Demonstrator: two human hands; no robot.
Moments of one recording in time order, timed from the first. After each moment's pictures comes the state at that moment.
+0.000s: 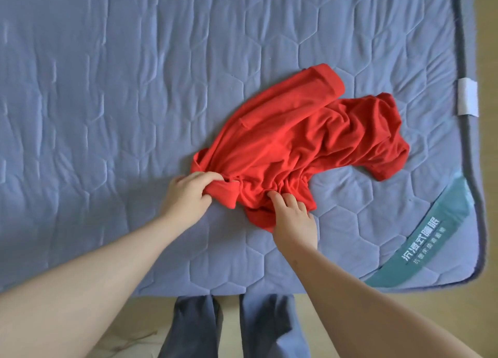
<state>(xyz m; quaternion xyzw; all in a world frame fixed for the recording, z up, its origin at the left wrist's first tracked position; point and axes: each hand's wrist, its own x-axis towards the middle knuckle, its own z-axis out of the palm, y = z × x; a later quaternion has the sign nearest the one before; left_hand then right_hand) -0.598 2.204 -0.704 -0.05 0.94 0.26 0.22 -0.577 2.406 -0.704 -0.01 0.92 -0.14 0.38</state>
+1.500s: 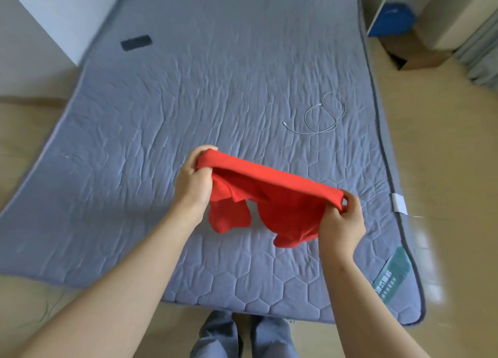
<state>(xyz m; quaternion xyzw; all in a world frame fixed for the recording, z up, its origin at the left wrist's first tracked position) -0.596 2.146 -0.367 -0.32 0.70 0.62 -0.13 -0.587 2.349 -0.382 0.30 0.80 -0.52 -0.03</state>
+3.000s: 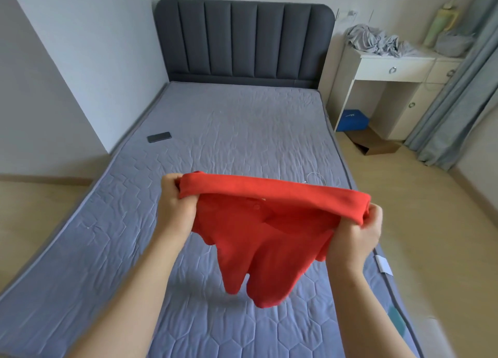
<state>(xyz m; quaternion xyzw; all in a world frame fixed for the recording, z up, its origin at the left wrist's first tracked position) -0.536 2.101 -0.209 -0.20 0.74 0.60 -0.23 -0.556 2.327 -0.219 0.16 0.67 -0.67 -0.27</state>
